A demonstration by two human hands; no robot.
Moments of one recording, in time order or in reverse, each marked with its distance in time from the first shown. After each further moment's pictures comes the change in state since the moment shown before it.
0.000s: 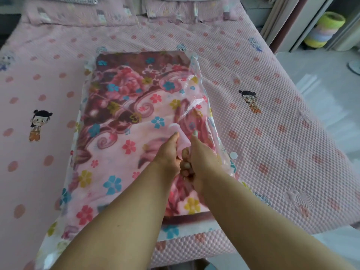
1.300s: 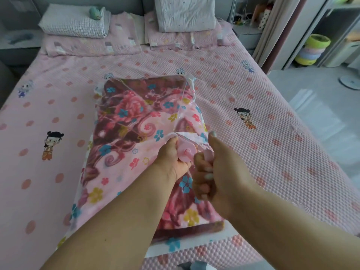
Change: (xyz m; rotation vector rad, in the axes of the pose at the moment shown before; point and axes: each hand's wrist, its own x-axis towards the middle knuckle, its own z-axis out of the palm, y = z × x) left_hand -0.076 0.036 0.041 0.069 0.062 0.066; right_hand -0.062 -0.057 -0.008 0.090 0.018 0.042
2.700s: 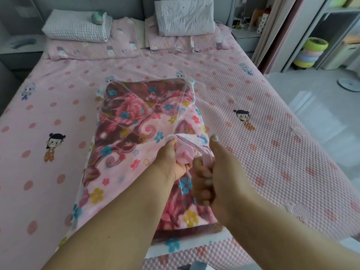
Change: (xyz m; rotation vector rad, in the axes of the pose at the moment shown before) left_hand -0.009 -0.002 -0.003 0.016 0.036 -0.009; right_hand -0.009 0.010 0.001 -0.020 -0.008 -0.026
